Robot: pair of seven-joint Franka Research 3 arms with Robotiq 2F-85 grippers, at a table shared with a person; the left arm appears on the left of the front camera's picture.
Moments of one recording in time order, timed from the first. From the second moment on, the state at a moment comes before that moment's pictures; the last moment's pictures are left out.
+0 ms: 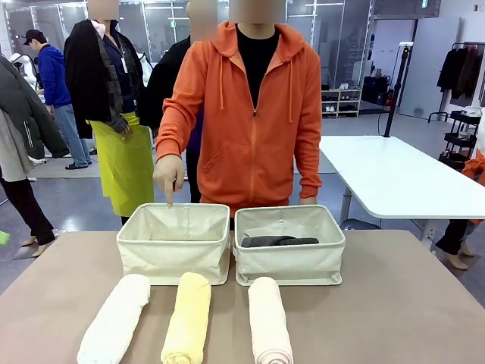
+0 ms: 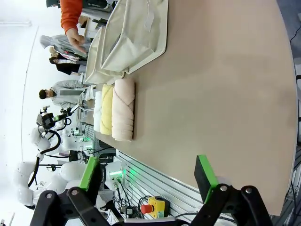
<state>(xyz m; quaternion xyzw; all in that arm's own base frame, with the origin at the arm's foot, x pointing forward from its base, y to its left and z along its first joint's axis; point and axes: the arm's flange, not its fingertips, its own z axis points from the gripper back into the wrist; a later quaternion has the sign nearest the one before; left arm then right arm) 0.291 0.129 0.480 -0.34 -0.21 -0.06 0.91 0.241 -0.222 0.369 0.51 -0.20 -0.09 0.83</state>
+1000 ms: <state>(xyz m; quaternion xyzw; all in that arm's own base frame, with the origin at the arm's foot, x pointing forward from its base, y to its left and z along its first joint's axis) 0.373 -0.053 0.423 -0.14 -0.12 -0.13 0.98 0.241 -0.222 0.370 0.51 -0.20 -0.09 0.83</state>
